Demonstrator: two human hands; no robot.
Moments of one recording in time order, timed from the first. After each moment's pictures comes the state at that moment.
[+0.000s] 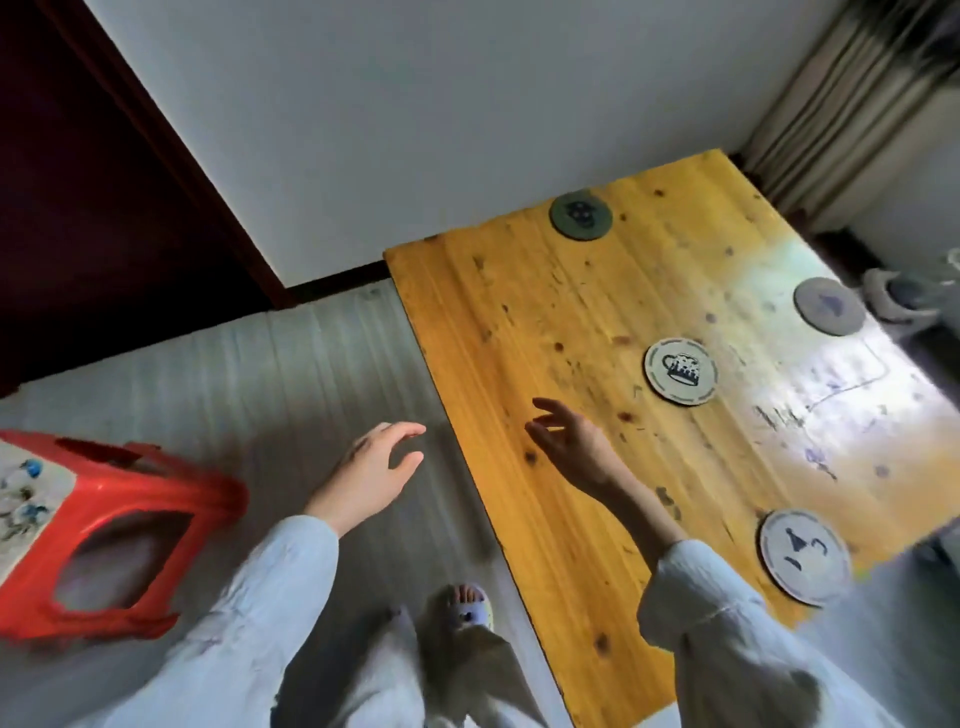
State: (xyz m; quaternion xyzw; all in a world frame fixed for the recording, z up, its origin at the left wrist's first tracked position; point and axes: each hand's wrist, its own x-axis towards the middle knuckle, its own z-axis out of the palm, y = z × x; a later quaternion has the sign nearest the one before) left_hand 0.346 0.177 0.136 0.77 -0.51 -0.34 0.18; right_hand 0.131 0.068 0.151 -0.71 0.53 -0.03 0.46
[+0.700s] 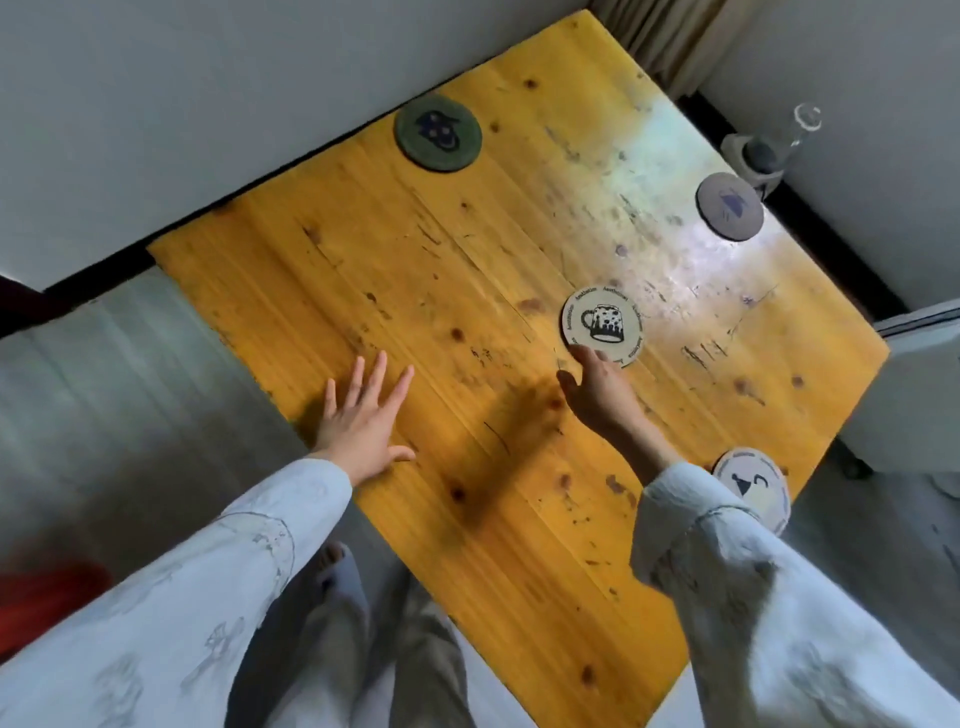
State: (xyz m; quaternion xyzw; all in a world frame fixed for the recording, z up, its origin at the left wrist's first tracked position) left_hand 0.317 -0.020 0.003 0.63 -0.70 -0.30 -0.15; right_hand 0.057 -0.067 0.043 -0.62 0.73 0.03 0.28
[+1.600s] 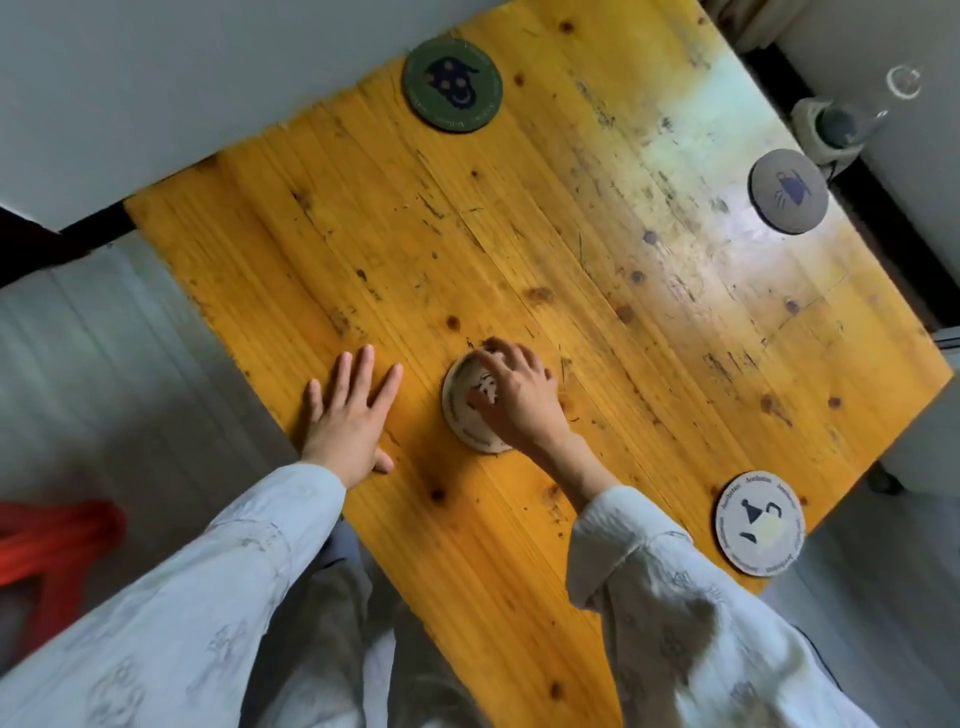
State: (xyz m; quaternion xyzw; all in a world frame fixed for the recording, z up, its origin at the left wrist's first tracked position) left_hand 0.299 -0.014 -0.014 0.65 -0.68 -0.29 -0.19; right_hand 0.104 -0.070 0.006 -0.75 0.59 0.08 0.29
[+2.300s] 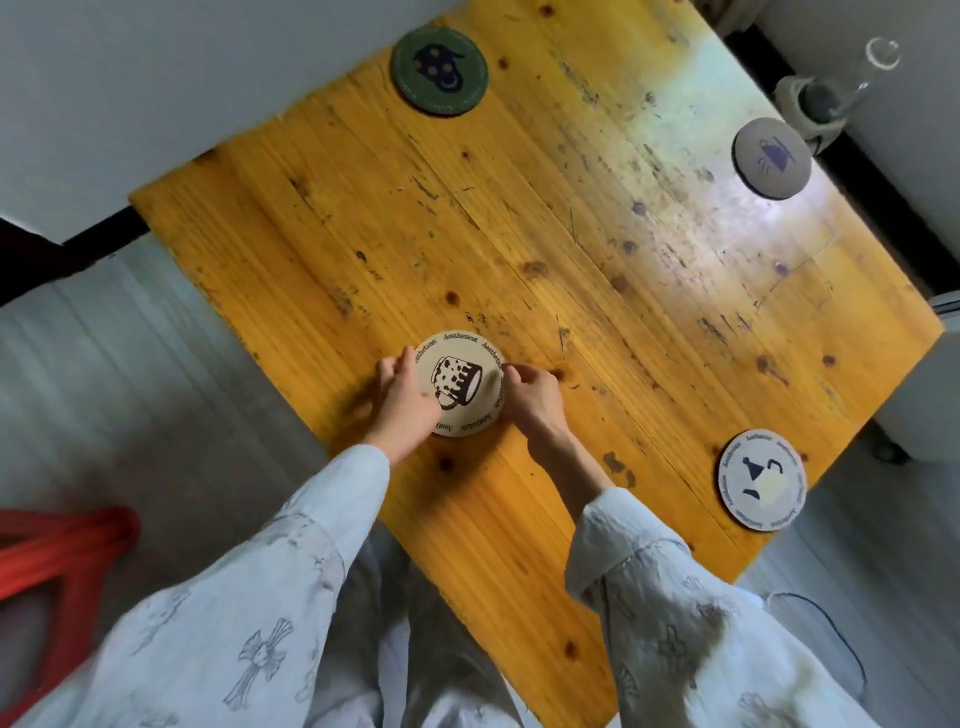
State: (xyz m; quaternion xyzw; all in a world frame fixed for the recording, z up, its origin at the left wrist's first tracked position) left_hand 0.248 -0.015 0.014 0.74 -0.41 -0.51 0.11; right_hand 0.112 -0.035 0.022 -0.33 0.77 -0.15 0.53
